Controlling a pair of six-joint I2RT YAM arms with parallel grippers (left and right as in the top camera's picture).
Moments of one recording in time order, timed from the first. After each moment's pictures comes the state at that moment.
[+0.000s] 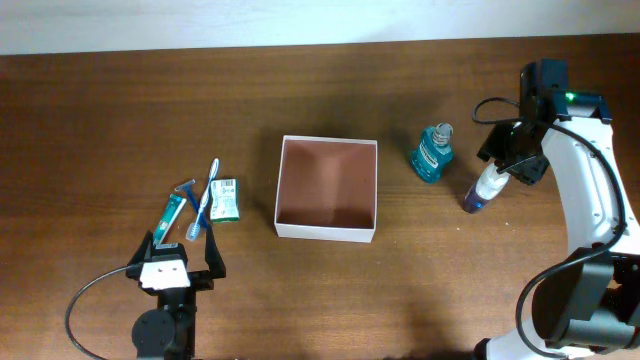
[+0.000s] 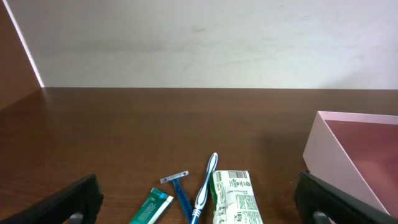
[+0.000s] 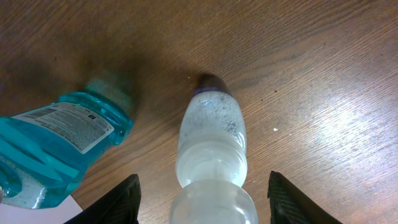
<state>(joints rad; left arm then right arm) -0.02 0.01 0.02 -0.07 -0.10 0.00 -0.15 1.75 1.55 -1.18 0.04 0.47</state>
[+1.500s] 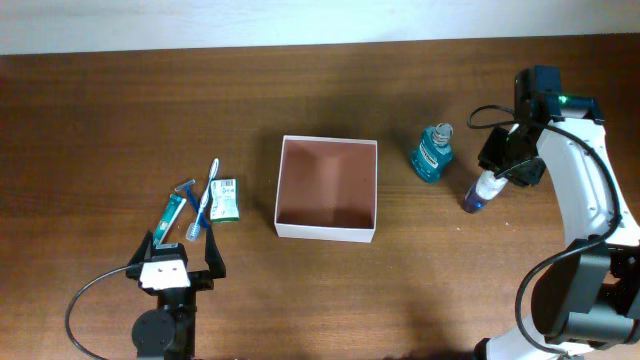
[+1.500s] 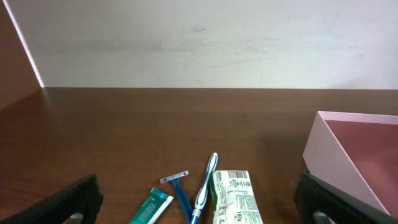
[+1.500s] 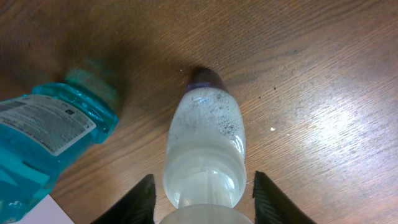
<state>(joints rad) -0.02 0.01 0.02 -0.07 -0.10 0.00 -0.15 1.77 1.51 -1.16 0.04 0.43</state>
